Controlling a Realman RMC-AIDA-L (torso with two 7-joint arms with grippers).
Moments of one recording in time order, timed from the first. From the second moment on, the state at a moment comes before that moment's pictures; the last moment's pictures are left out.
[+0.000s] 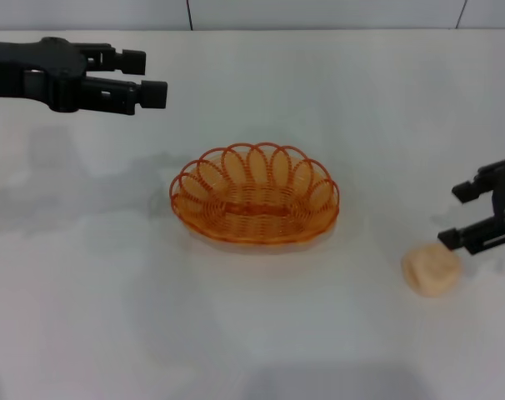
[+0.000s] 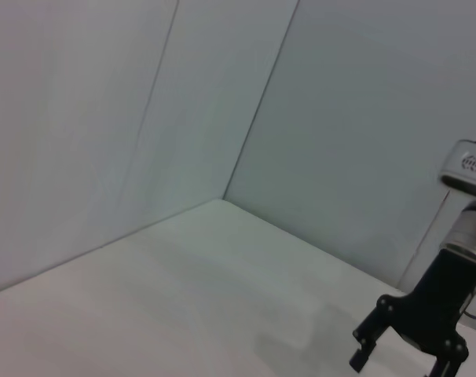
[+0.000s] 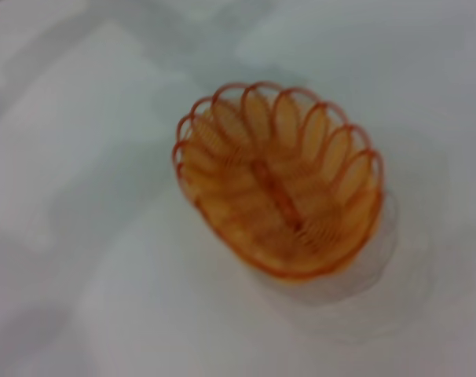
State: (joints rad) left arm -0.58 -1.92 0.75 0.99 1.88 1.82 -1.94; right arm 0.46 2.01 -1.13 -1.48 -2.28 -1.76 2.08
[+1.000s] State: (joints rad) left arm -0.58 -1.95 0.78 0.98 1.90 1.82 -1.94; right arm 0.46 2.01 -1.27 -1.32 -2.31 -1.60 2.08
